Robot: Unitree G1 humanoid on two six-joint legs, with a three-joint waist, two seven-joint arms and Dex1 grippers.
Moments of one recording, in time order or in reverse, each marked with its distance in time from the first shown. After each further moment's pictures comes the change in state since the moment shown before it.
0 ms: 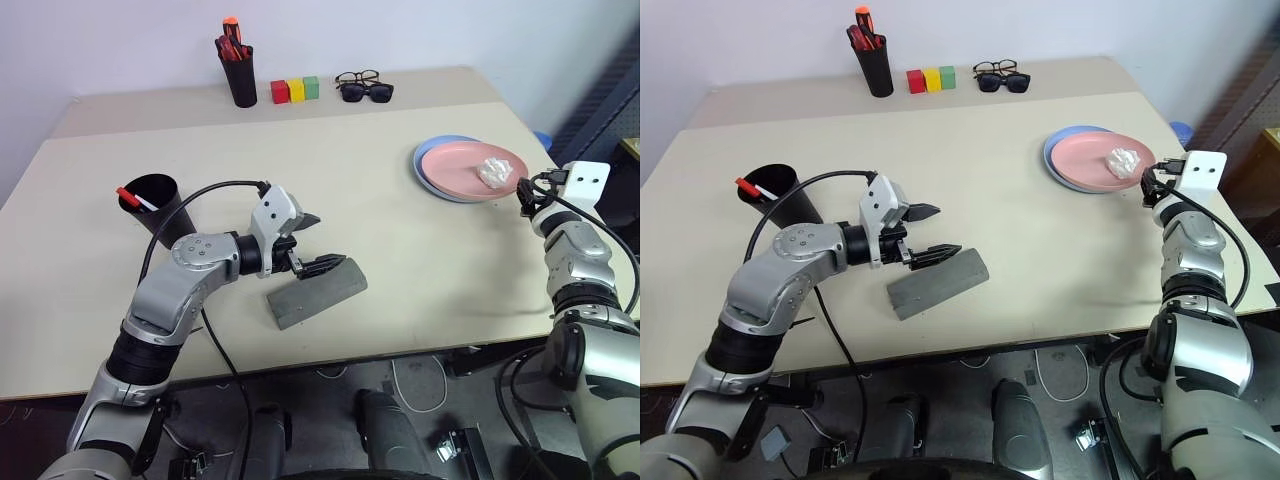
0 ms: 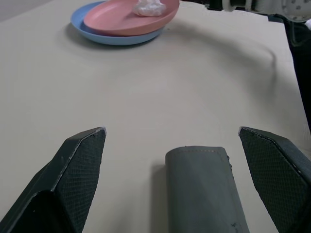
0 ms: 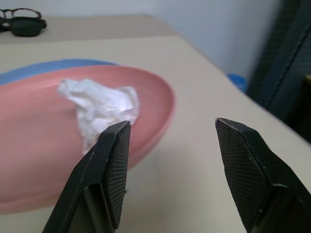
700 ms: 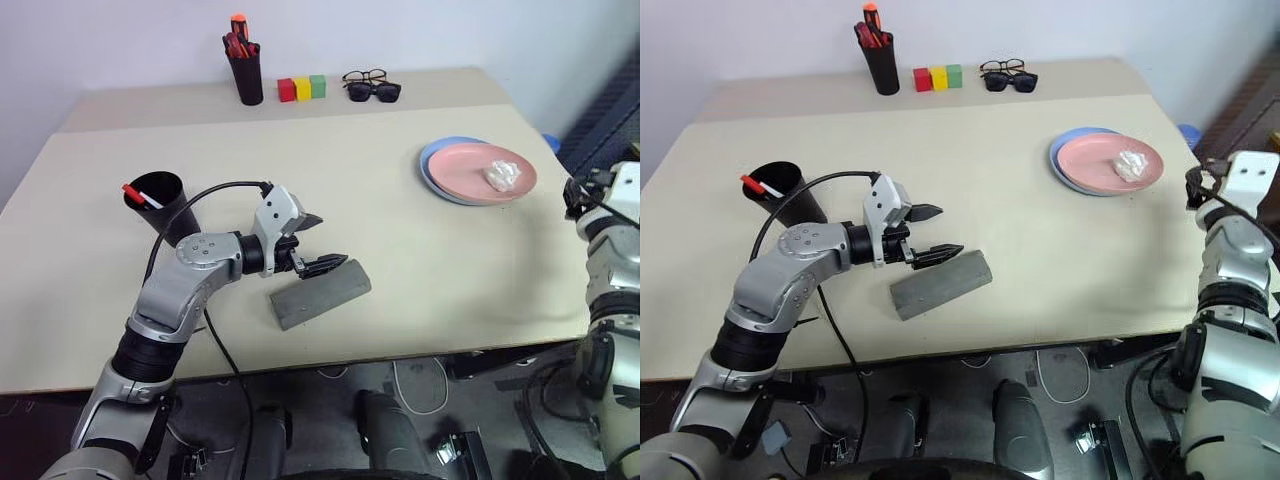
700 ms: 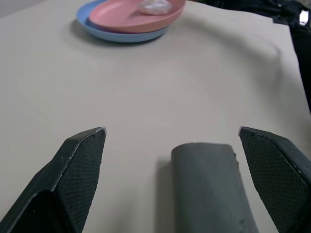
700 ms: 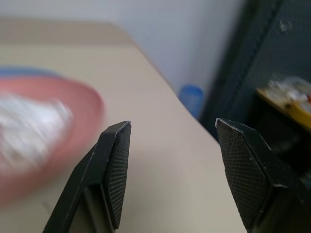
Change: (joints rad) left arm -0.014 -0.030 -0.014 0.034 0.016 -0.025 -0.020; right arm 0.097 -0.123 -0.002 -0.043 -0.032 -0.028 -0.061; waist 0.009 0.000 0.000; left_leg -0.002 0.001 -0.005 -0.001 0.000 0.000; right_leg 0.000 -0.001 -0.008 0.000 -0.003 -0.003
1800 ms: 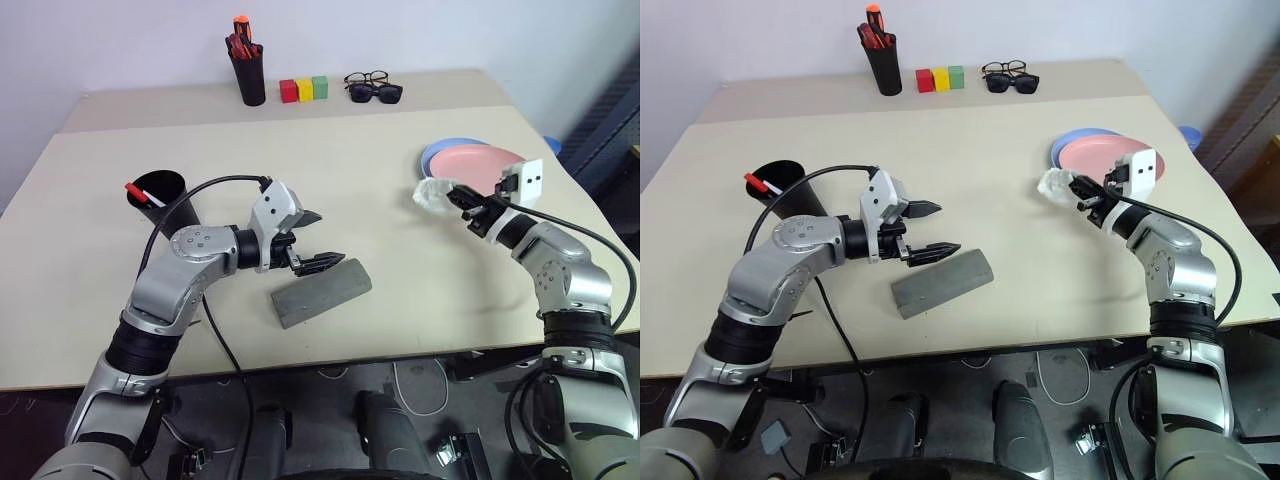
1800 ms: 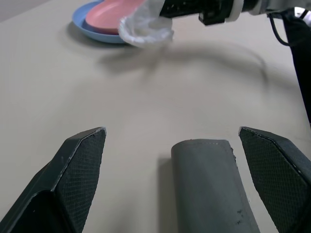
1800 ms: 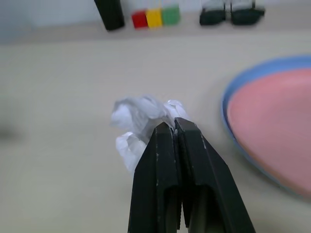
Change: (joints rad) left arm -0.032 0.035 -0.002 0.020 0.001 -0.008 -0.049; right arm 0.173 0.198 0.090 -0.775 0.261 0.550 0.451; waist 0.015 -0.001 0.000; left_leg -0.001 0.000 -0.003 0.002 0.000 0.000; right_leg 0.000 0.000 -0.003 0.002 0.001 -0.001
